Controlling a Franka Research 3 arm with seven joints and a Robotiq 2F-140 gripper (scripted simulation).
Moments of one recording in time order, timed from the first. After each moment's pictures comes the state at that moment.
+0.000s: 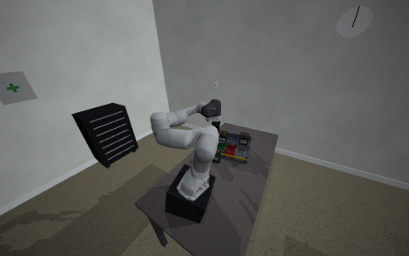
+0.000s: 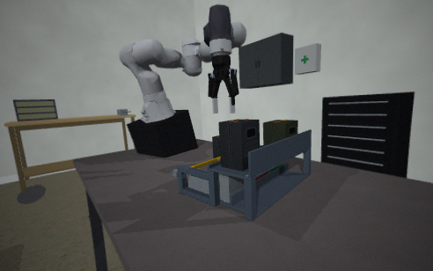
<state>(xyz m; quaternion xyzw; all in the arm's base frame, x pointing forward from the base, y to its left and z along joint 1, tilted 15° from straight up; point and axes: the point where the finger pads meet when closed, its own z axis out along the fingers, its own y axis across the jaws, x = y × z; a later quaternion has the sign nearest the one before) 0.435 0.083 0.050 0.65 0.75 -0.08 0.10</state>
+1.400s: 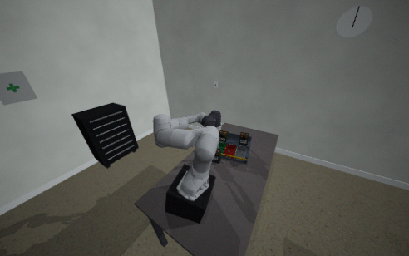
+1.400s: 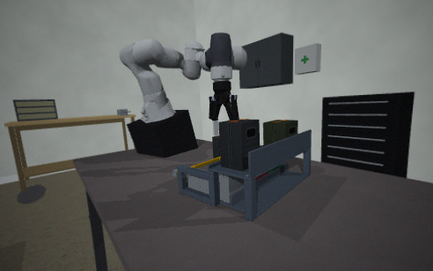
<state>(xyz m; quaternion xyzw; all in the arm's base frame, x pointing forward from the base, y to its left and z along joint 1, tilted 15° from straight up) 0.436 0.059 -0.044 0.66 0.74 -0.08 0.10</state>
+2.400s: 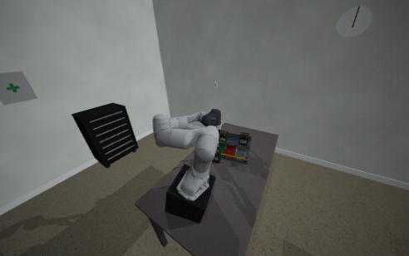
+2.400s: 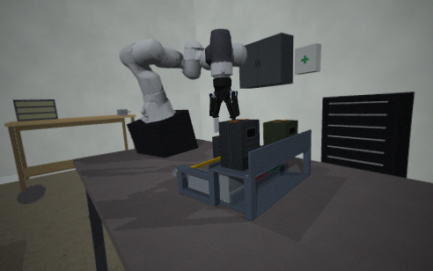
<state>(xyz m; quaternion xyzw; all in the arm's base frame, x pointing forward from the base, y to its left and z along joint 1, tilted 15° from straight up) 0.441 0.062 -0.030 0.66 0.74 -0.07 0.11</state>
